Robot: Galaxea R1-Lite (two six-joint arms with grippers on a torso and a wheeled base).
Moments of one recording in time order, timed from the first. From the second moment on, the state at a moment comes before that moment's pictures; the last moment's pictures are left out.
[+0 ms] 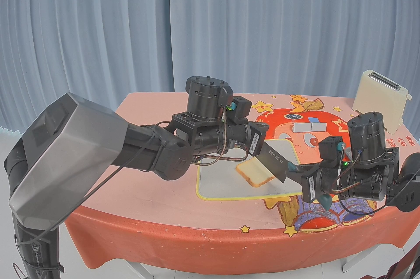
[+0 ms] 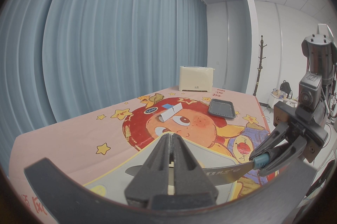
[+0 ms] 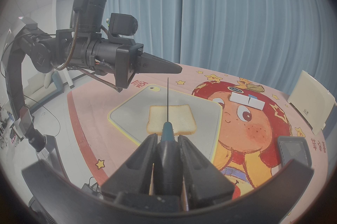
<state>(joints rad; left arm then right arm) -0.68 2.25 -1.50 -0.48 -0.27 0.05 0.61 1.63 -0.65 -0.38 -0.08 0.05</state>
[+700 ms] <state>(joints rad) -0.68 2.30 -1.51 -0.53 -0.26 0.04 0.61 1.67 -0.65 -0.38 -0.08 0.05</state>
